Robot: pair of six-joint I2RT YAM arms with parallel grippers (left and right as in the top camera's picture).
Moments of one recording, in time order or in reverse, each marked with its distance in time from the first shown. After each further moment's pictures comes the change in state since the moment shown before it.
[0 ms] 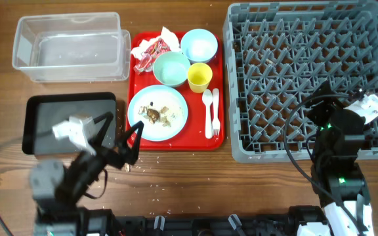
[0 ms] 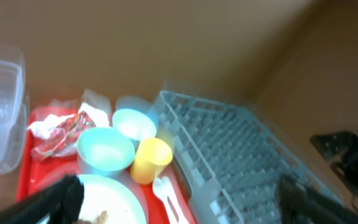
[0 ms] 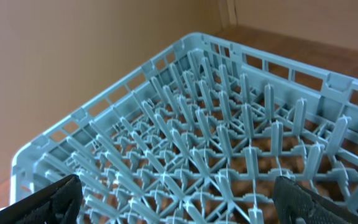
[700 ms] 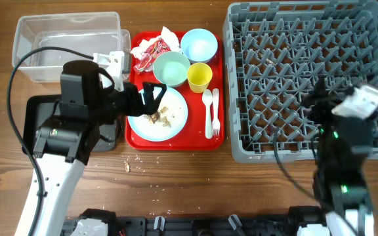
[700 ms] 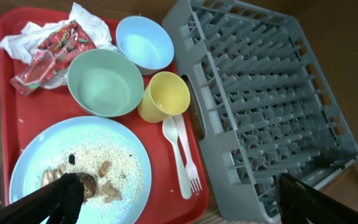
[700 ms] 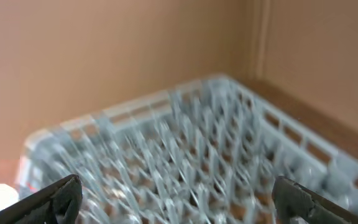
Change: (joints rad) left arm -0.221 0.735 0.528 -0.307 -0.139 0.117; right arm 0.000 -0.082 -0.001 0.111 -0.093 -0.330
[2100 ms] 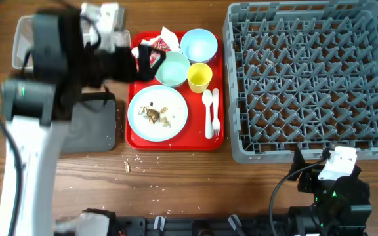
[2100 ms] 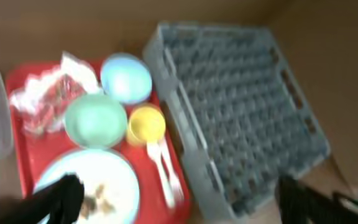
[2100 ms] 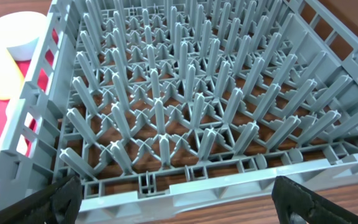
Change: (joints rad) left arm 0.000 0.265 0.648 -0.417 0.035 0.103; right arm 0.000 -0.537 -0.014 -0.873 -0.223 -0.126
